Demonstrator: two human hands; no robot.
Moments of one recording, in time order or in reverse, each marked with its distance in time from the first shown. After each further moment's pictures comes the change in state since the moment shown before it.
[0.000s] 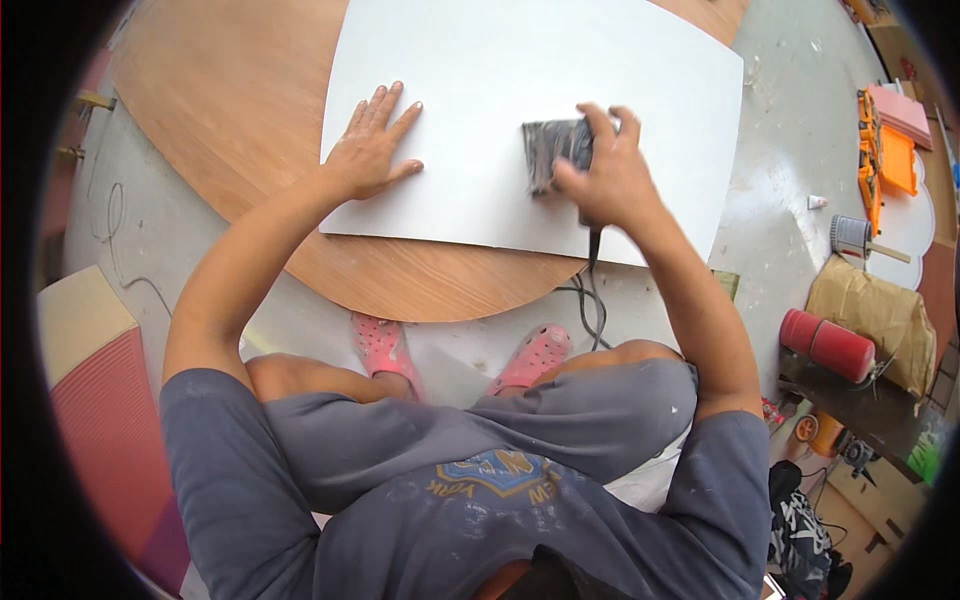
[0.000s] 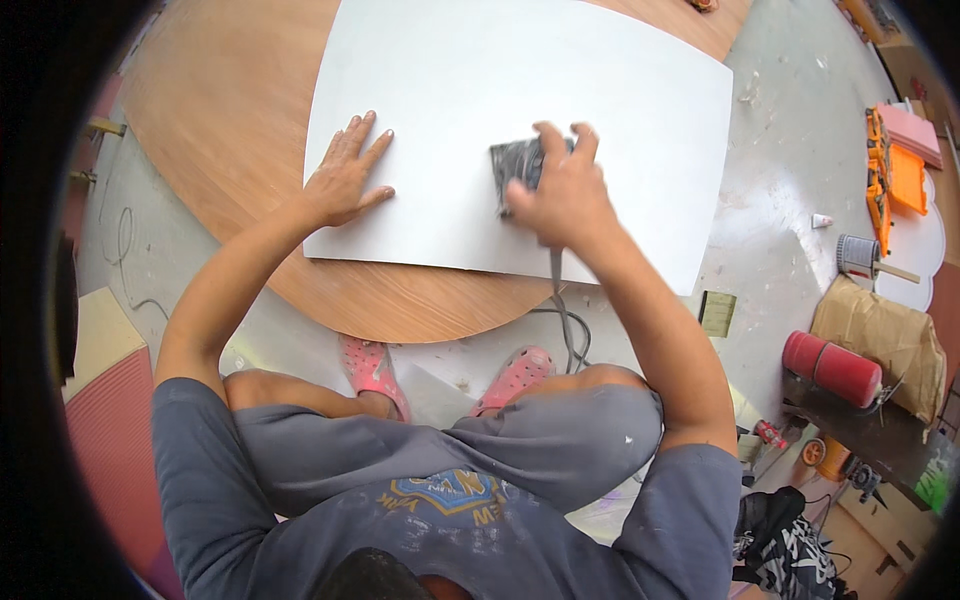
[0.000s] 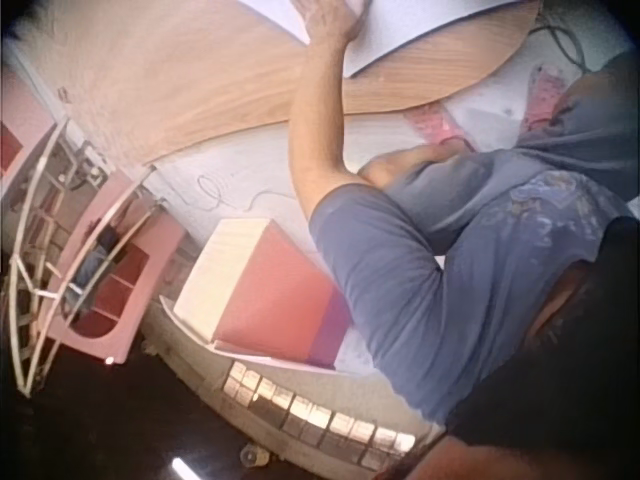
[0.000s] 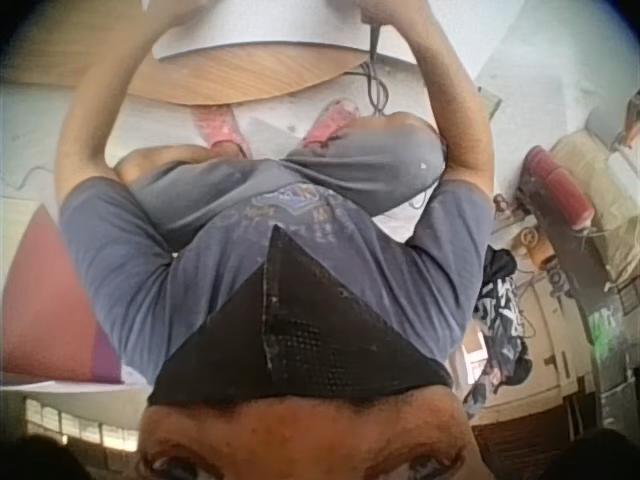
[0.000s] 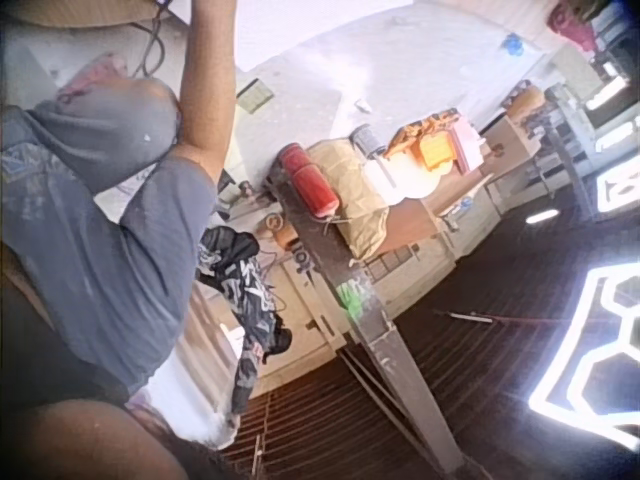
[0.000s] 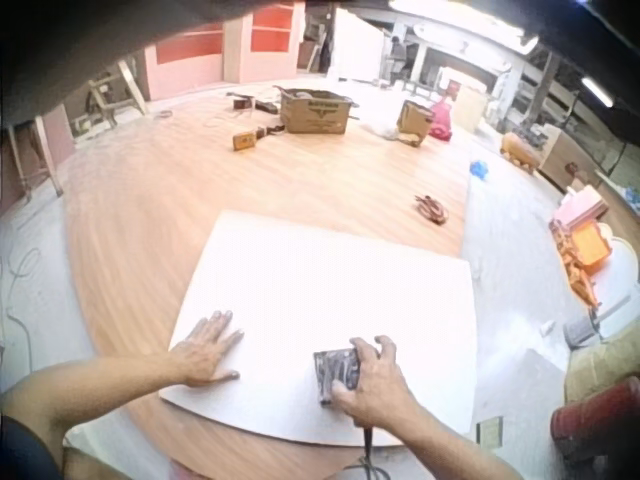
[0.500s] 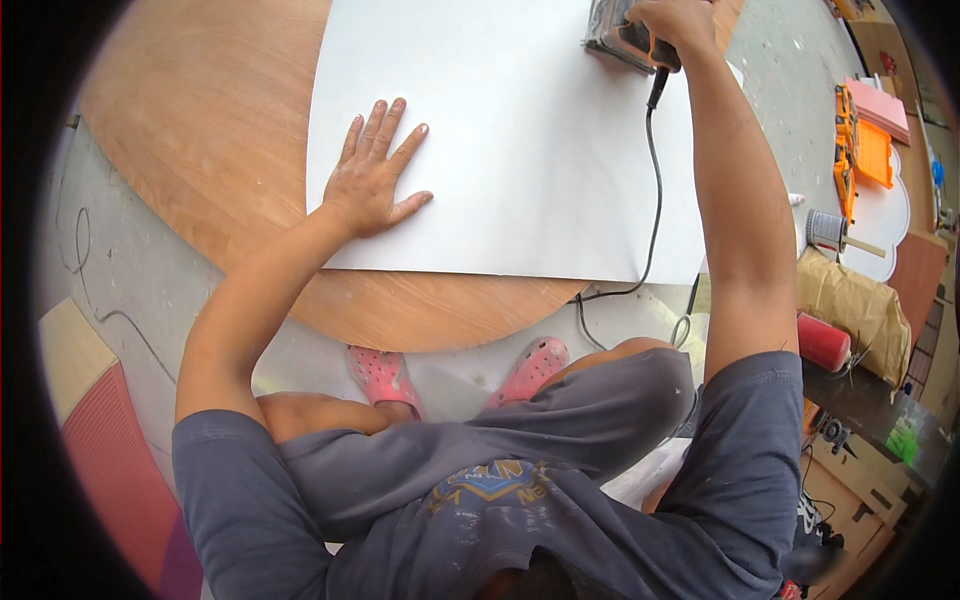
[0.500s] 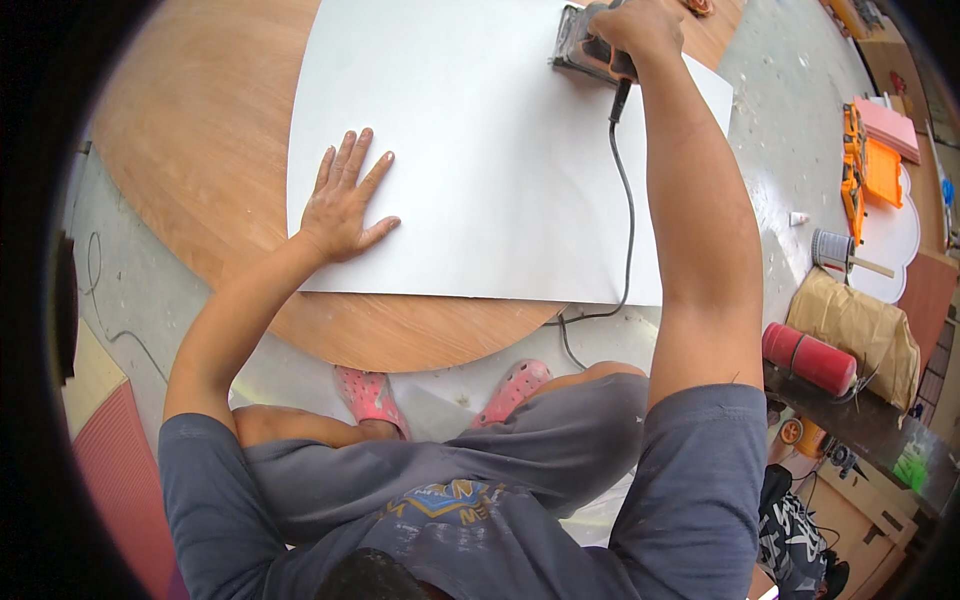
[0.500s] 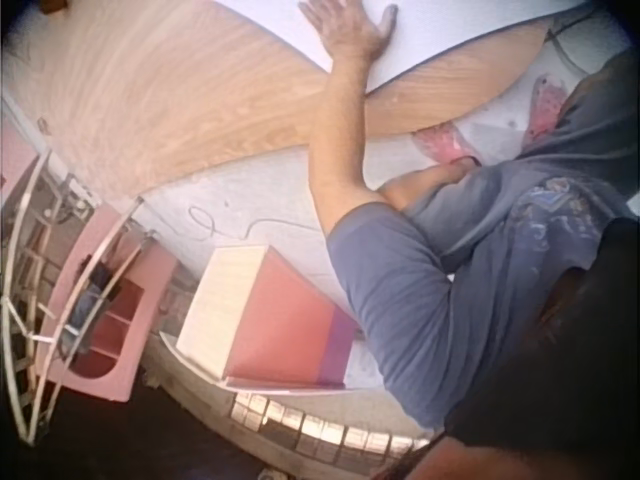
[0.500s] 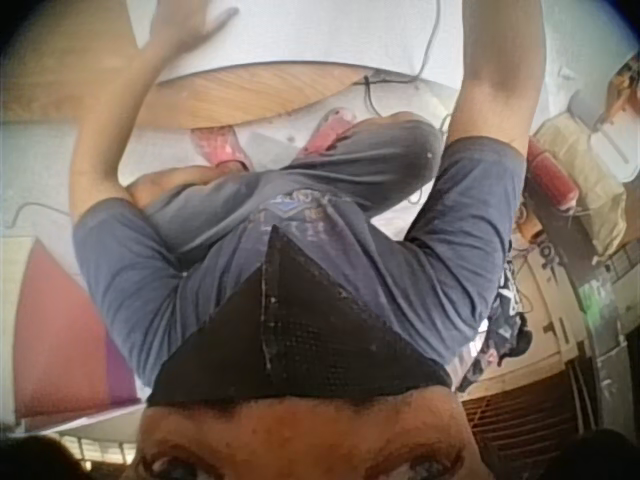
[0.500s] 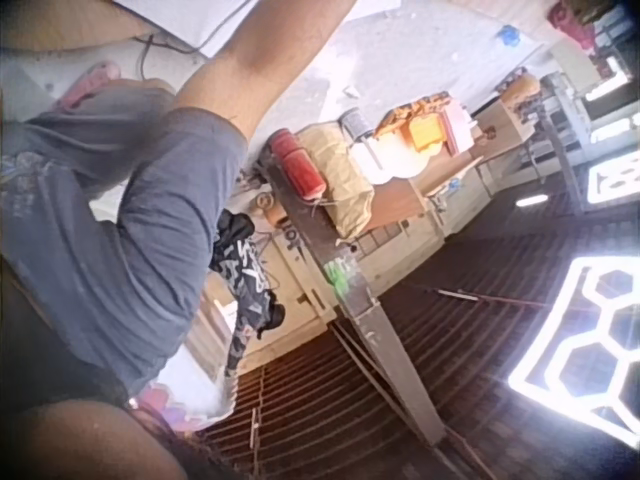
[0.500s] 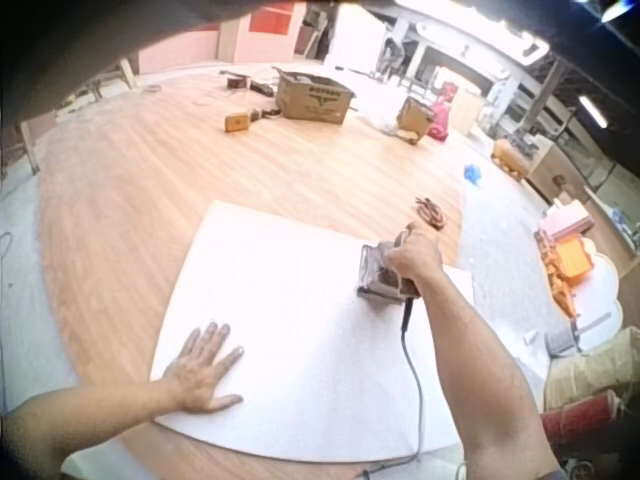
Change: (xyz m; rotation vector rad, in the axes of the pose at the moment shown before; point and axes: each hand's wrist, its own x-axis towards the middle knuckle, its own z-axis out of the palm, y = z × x) left_hand 0.004 -0.010 0.040 -0.098 0.306 0.145; right_hand 0.212 0.001 -0.076 -0.061 0.430 0.238
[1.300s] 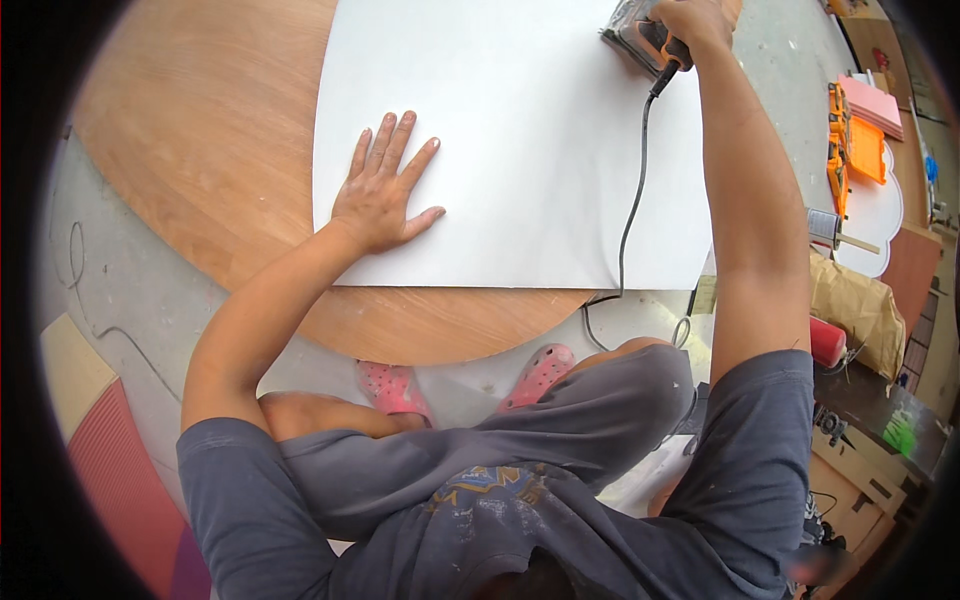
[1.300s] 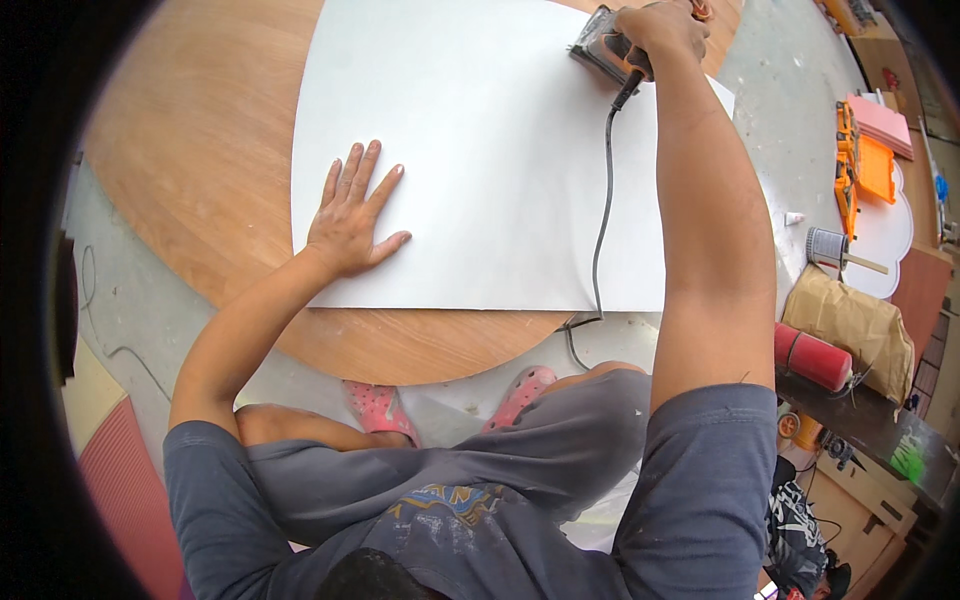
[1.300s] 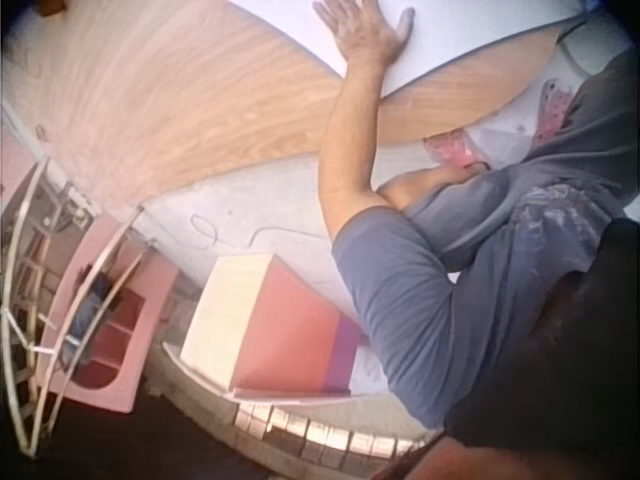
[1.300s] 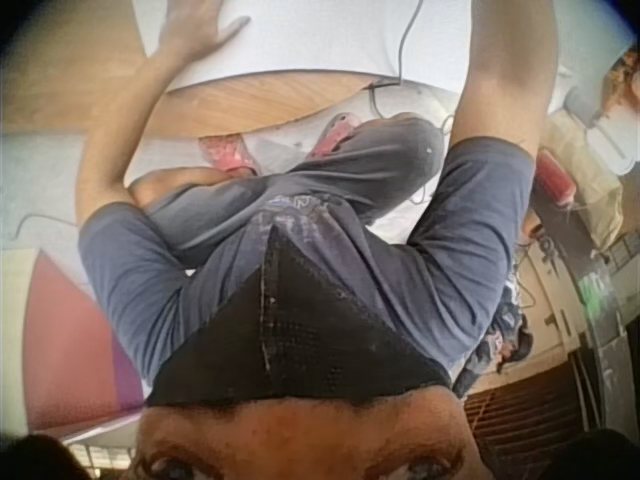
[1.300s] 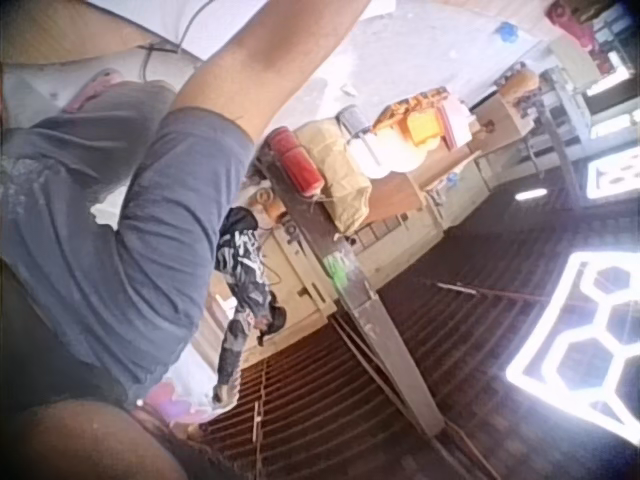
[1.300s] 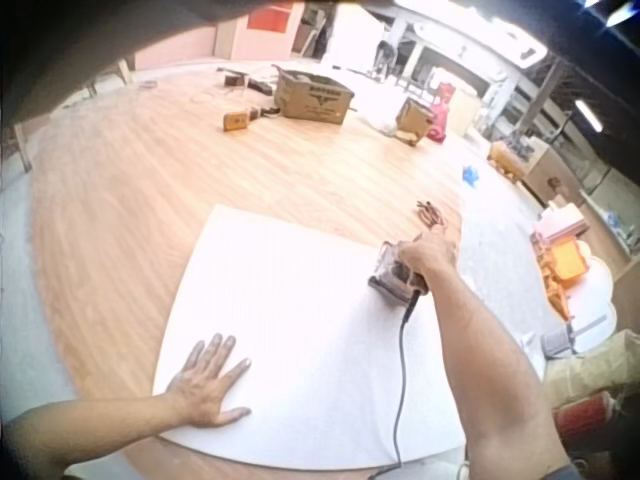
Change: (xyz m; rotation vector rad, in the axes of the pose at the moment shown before) left_hand -0.004 -0.006 0.004 -0.088 0.041 0.022; right_hand 0.014 -0.018 -0.002 -0.228 0.020 0.234
